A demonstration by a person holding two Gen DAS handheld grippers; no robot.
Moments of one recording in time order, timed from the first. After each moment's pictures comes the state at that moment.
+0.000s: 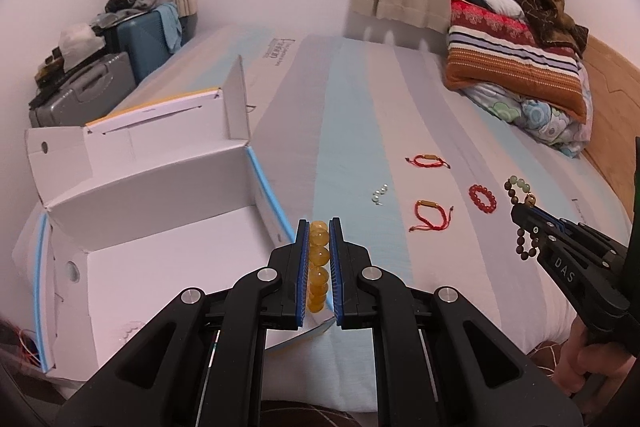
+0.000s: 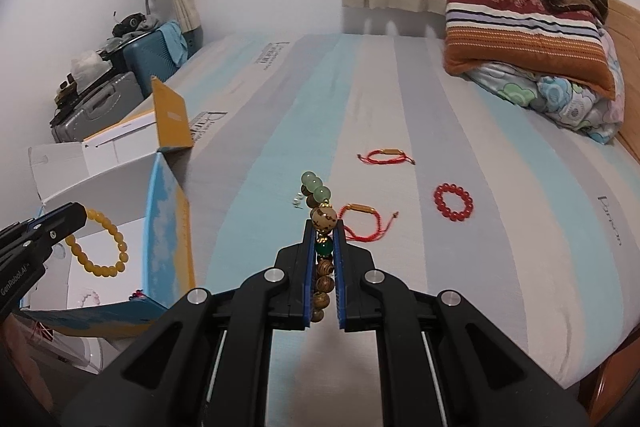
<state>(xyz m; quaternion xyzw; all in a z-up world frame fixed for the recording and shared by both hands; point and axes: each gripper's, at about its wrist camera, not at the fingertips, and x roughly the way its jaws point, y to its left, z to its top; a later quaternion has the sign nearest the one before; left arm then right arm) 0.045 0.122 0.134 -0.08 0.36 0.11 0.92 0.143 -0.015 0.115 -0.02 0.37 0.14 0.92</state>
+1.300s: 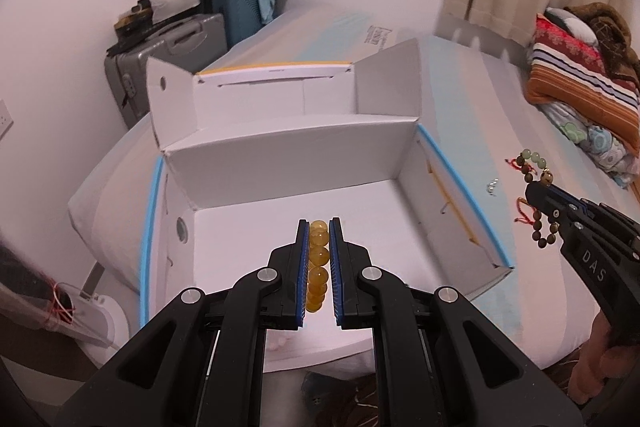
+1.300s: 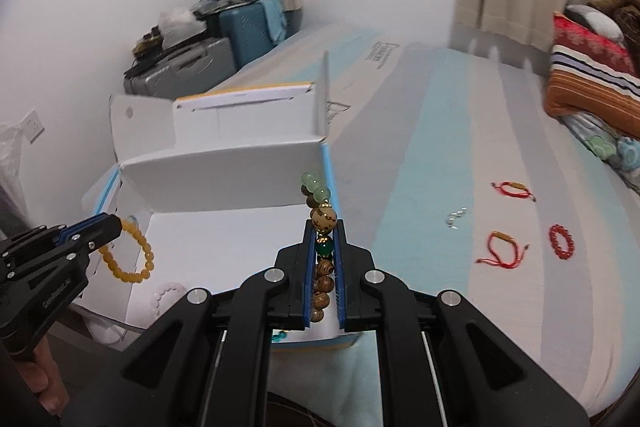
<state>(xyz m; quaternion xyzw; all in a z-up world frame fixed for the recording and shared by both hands) -0.041 0.258 0.120 -0.12 0.38 0.23 0.89 0.096 0.160 0.123 -0.08 0.36 0.27 0.89</state>
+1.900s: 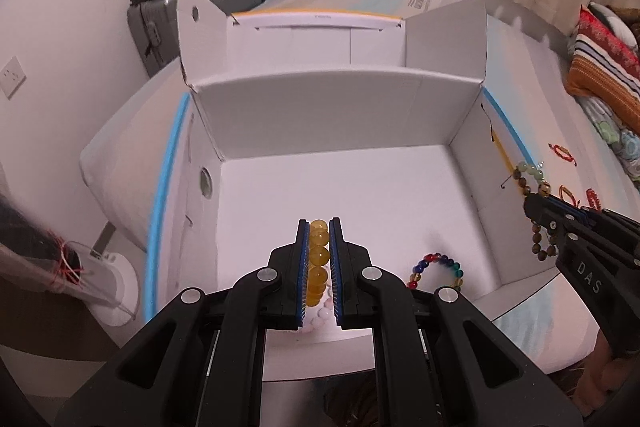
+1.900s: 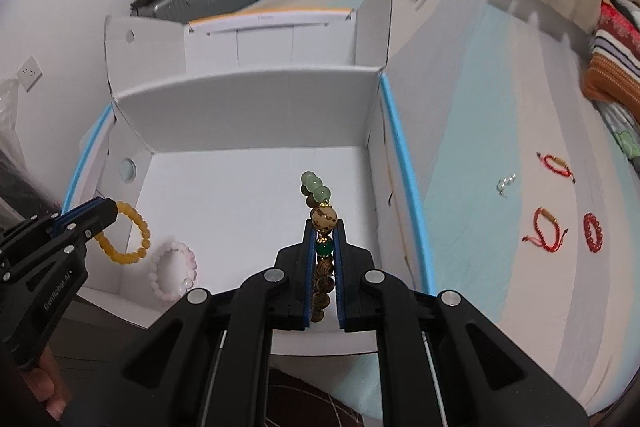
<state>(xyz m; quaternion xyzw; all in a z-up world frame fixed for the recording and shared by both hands) -0.042 0.297 0.074 -0.15 0.44 0.26 0.85 0.111 0.222 0.071 -0.14 0.46 0.28 0.83</state>
